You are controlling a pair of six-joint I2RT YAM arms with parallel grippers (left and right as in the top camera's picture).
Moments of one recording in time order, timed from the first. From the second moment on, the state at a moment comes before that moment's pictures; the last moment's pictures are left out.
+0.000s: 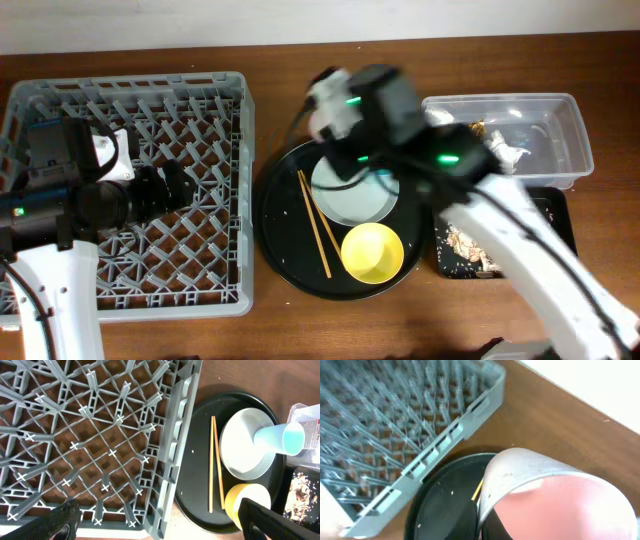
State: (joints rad) left arm 0.20 1.29 1.47 -1.32 0.28 -0.16; right arm 0.60 1.56 1.72 -0.91 -0.12 -0.04
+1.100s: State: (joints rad) left arm -0.18 1.31 1.47 -0.84 1.24 0.13; right arm 0.28 1.55 1.69 -0.91 -1.57 -0.28
